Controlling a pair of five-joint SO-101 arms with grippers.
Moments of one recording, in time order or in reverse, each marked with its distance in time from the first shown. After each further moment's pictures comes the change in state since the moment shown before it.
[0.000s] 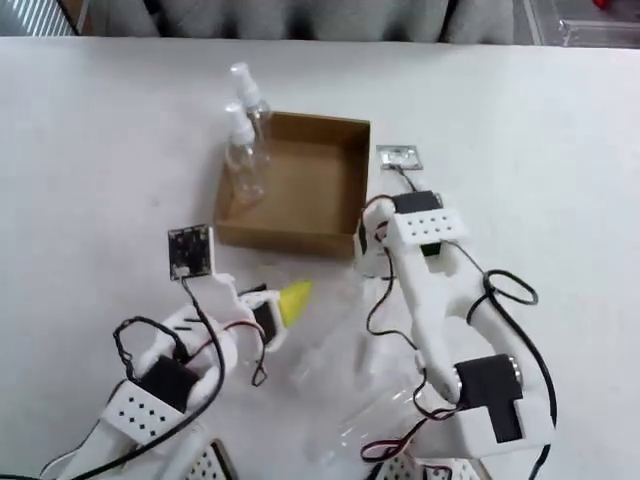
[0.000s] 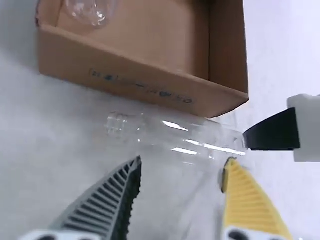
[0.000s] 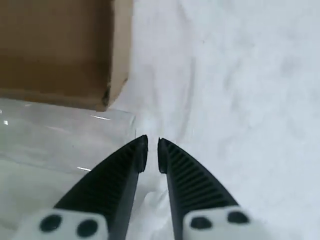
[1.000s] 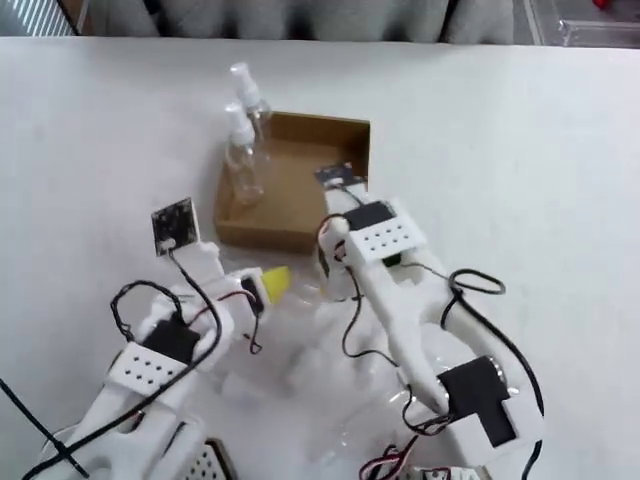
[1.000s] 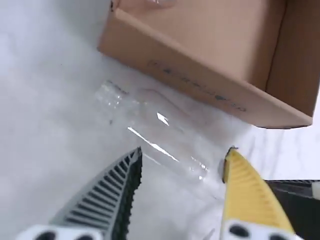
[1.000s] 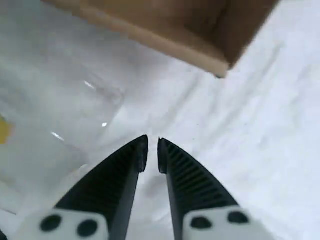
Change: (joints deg) left arm -7.6 19.8 -9.7 0.9 4.5; right arm -8.4 0.0 0.4 4.0 3.2
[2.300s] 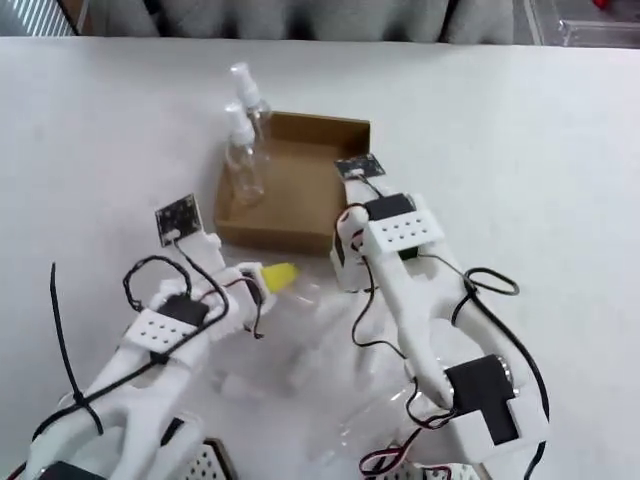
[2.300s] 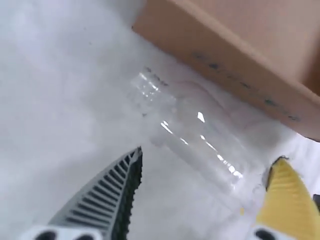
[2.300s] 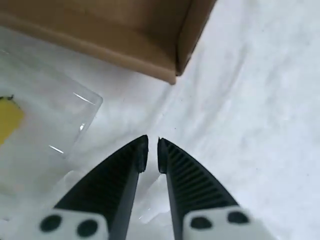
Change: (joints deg) left arm -2.5 17.8 -6.0 -1.7 1.9; right arm 3.3 0.0 -1.1 0.0 1.9
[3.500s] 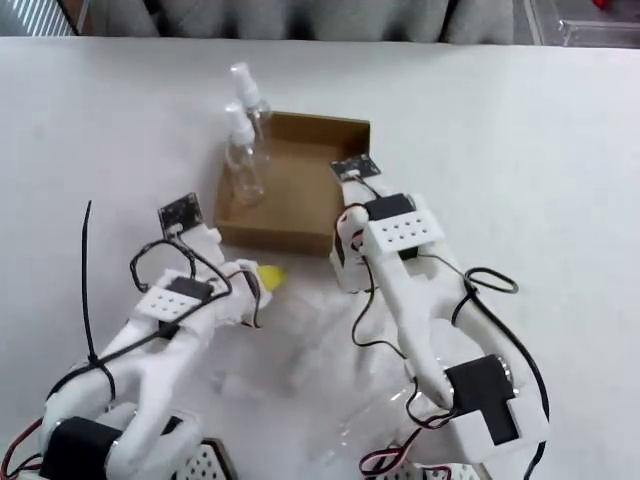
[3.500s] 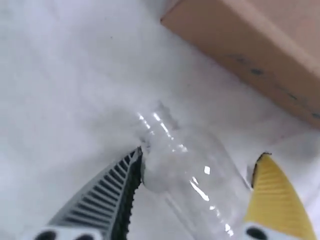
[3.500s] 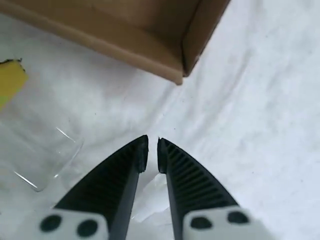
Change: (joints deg) left arm -2.3 13.1 -5.5 0.2 -1.0; right arm 0.0 0.0 0.0 0.0 3.2
